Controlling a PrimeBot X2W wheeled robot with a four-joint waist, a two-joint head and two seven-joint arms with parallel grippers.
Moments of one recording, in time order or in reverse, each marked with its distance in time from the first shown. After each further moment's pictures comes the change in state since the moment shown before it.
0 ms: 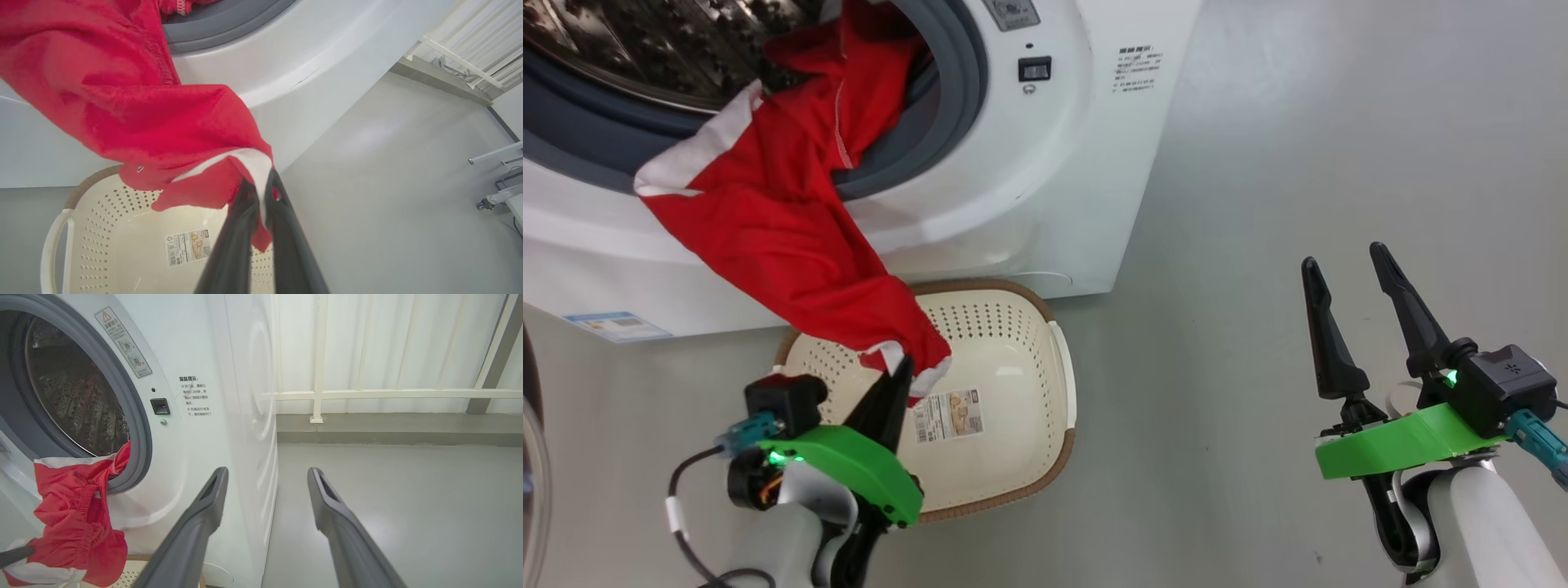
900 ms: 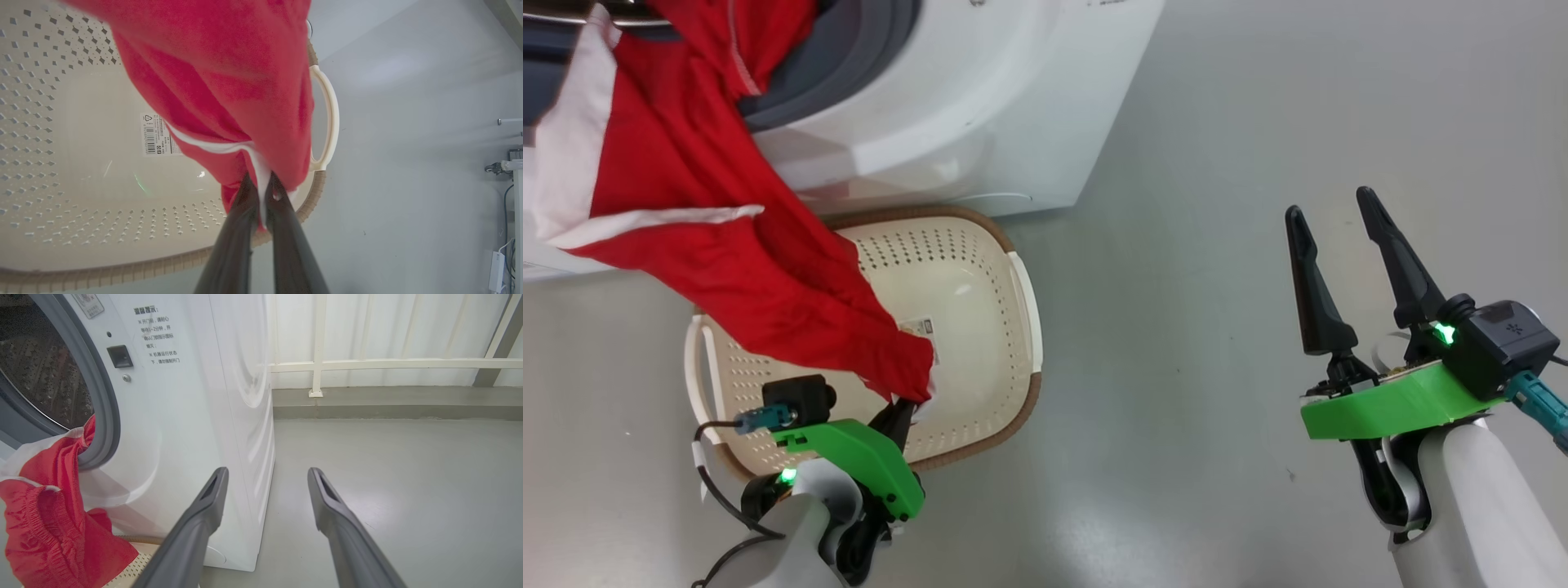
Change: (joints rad) left arm -0.193 -0.014 -0.258 0.414 -0.327 -0.001 -0.016; right arm -0.086 -0.001 0.040 -0.022 0.015 0.000 0.000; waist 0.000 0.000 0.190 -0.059
